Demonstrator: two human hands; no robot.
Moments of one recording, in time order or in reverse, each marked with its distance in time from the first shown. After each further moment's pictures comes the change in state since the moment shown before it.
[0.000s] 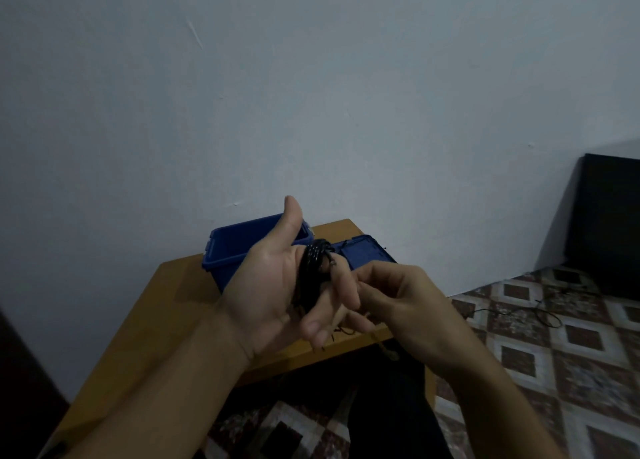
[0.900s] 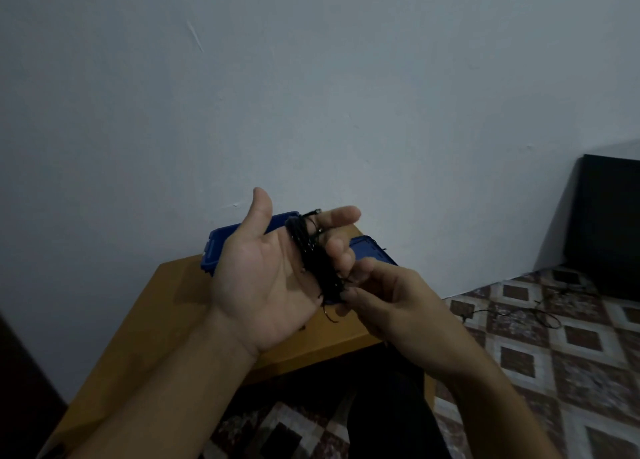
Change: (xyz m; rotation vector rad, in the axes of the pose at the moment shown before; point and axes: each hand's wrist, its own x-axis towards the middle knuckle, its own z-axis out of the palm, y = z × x) left_hand 0.003 0.011 0.015 -0.327 0.214 0.219; right_hand -0.001 0.001 0.003 0.058 -0.033 -0.028
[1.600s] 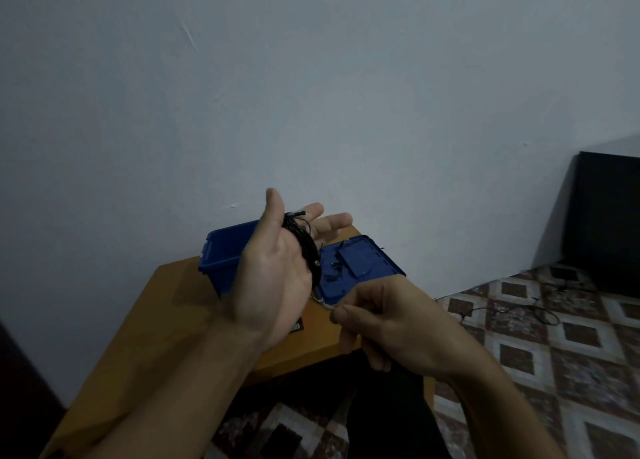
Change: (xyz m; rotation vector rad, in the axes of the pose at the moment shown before) left_hand 0.007 -0.008 0.010 0.324 0.297 0.163; right_hand -0.006 -0.013 -0.002 -0.252 -0.143 0.138
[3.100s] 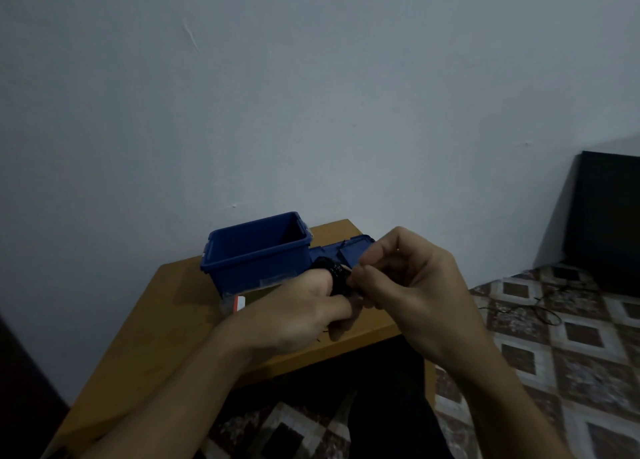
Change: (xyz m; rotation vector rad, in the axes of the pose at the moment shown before) left_hand -0.001 -0.017 -0.017 0.804 -0.370 -0.253; right_hand -0.002 -0.010 0.000 0.247 0.458 -0.296
